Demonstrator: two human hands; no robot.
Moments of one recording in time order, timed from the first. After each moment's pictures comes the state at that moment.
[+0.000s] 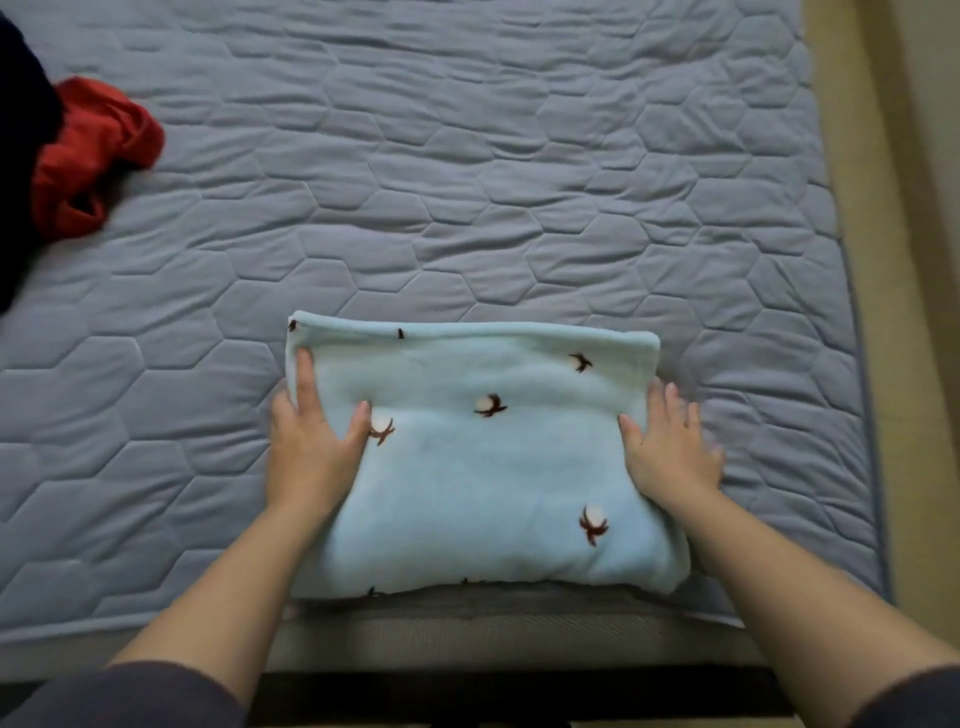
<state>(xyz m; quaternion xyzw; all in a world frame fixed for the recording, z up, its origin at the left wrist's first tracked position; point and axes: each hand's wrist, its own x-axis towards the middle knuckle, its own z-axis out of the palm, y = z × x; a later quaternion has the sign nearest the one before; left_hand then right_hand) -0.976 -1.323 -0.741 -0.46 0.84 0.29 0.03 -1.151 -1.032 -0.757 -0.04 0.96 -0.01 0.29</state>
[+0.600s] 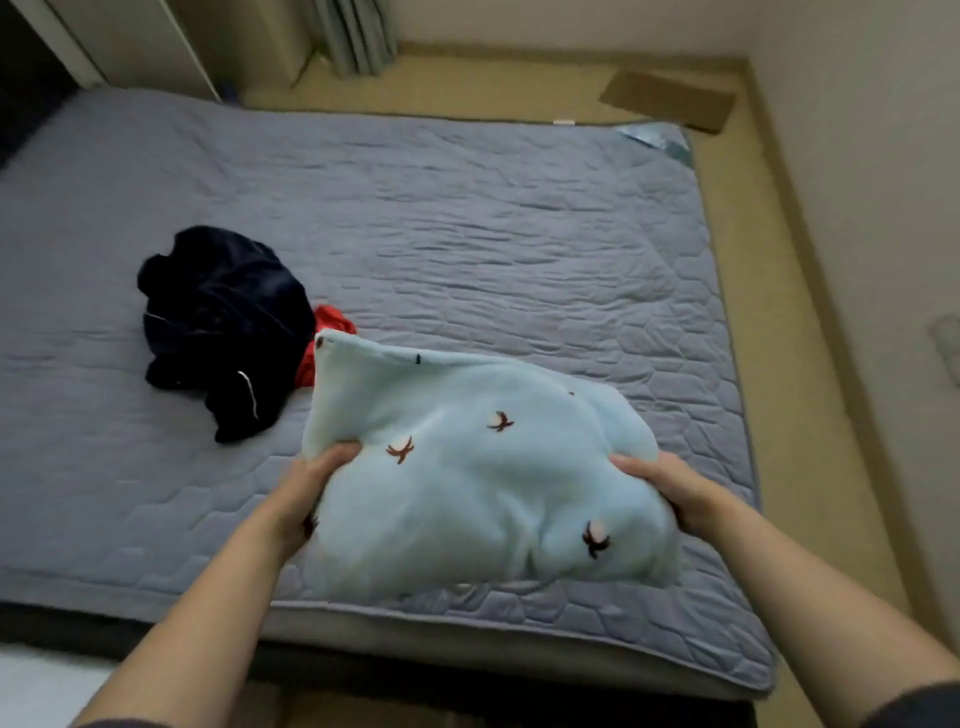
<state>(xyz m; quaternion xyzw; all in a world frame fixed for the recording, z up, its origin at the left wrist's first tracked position) -0.920 -1.378 -0.406 -0.51 0.52 0.68 -0.02 -1.165 -1.071 -0.435 0.05 0.68 -0.51 0.53</state>
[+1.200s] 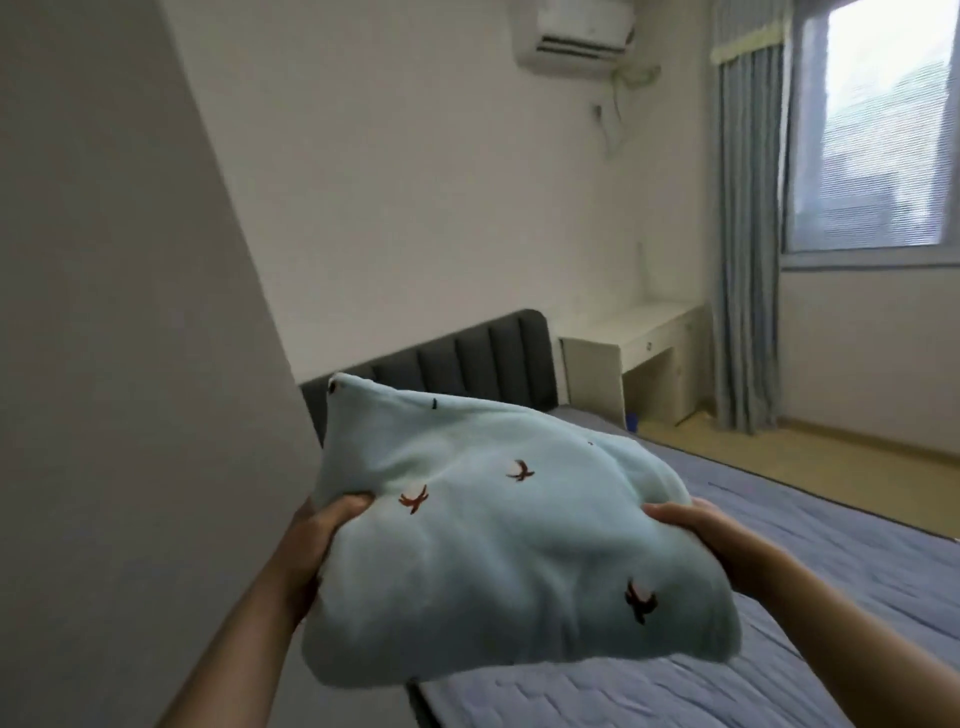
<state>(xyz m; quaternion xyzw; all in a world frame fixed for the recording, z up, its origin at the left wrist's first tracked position) -0.633 -1.239 0.046 -0.52 0.53 0.45 -0.50 -1.030 -1.216 -0.025 -0.43 0.49 -0.48 0.59</state>
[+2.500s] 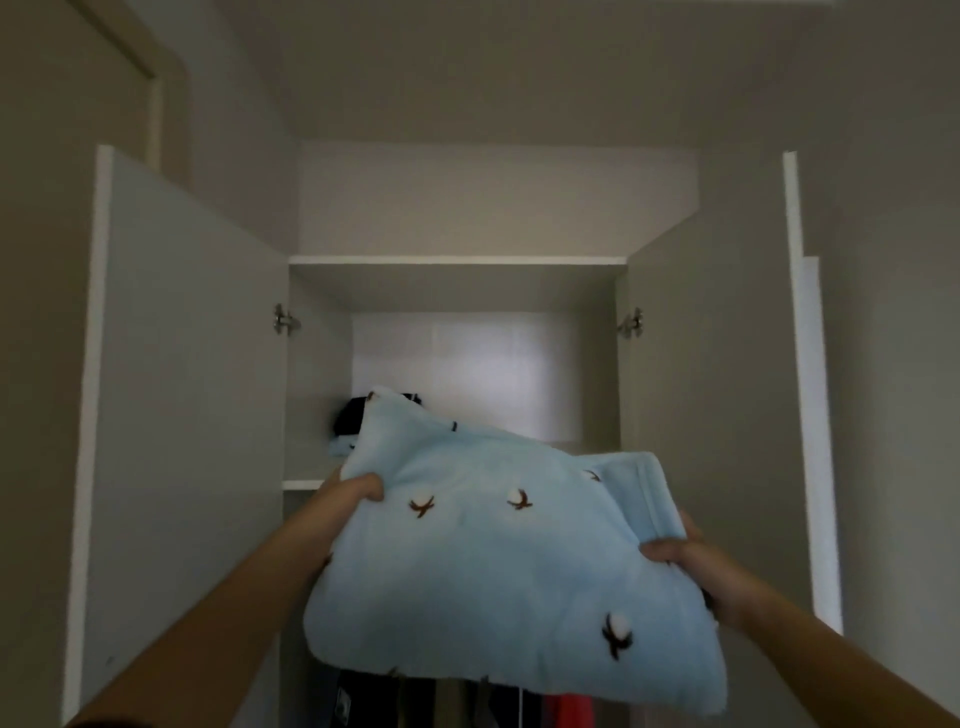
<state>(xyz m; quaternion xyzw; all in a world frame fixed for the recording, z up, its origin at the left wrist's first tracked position) -0.219 -0.110 0.188 -0.66 -0.10 -0.30 -0.68 -0.058 -0.443 0.136 -0.65 -0.25 0.08 0.72</state>
